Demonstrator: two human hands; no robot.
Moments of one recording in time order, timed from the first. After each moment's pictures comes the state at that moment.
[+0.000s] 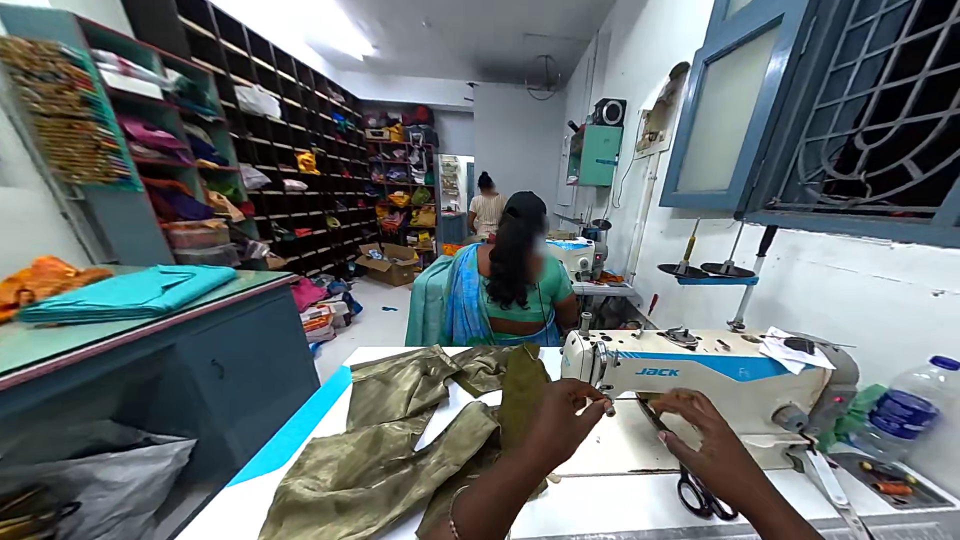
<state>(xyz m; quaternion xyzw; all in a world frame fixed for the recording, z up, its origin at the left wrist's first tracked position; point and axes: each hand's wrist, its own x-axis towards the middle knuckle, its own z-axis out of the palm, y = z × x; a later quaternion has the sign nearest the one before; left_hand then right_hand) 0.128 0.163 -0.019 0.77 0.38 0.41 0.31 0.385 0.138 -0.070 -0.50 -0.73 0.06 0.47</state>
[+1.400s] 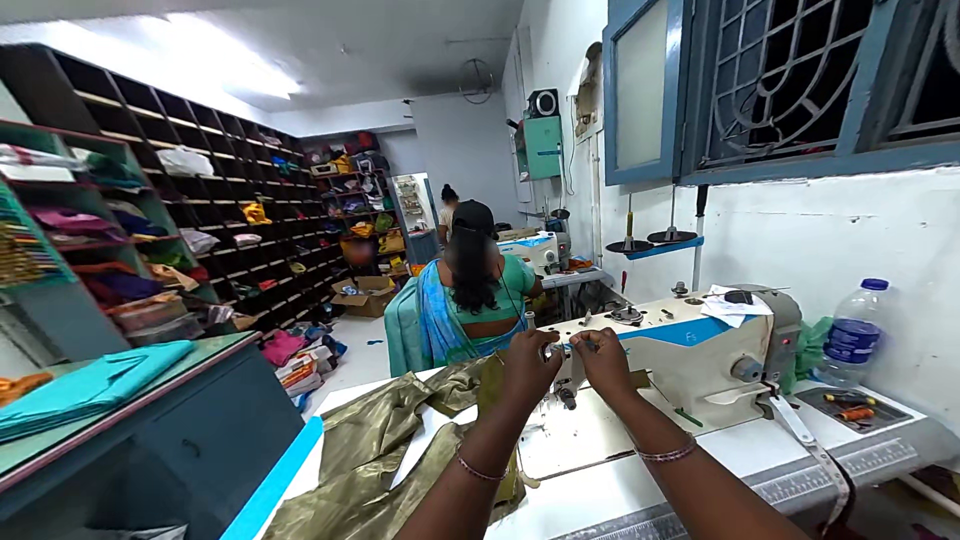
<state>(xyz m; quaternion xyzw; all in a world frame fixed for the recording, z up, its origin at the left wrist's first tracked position) 0.173 0.224 -0.003 0.81 0.39 0.43 0.10 0.319 0.219 -0.027 -0.56 -0.55 0.18 0.60</state>
